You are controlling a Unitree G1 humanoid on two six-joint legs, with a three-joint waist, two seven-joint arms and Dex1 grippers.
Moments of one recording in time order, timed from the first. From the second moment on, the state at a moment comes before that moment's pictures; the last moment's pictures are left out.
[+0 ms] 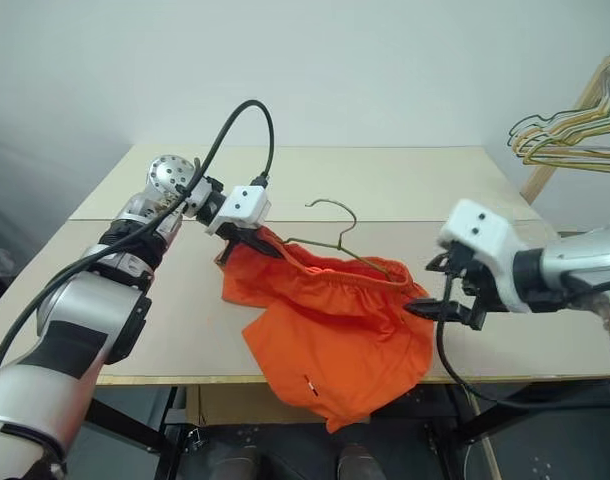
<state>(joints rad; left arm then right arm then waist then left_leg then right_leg) -1.28 0.40 -0.34 1.14 0.03 -0.41 -1.61 -0.43 -1.20 -0.03 -0.53 0.56 1.12 0.95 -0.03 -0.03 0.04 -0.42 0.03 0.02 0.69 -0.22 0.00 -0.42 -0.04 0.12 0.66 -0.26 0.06</state>
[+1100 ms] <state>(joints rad) -1.33 0.43 -0.26 1.15 -0.12 -0.28 -1.61 -0.33 -1.13 -0.10 -0.50 0.61 1.13 0.96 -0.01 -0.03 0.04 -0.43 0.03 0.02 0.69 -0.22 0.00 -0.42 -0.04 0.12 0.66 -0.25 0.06</state>
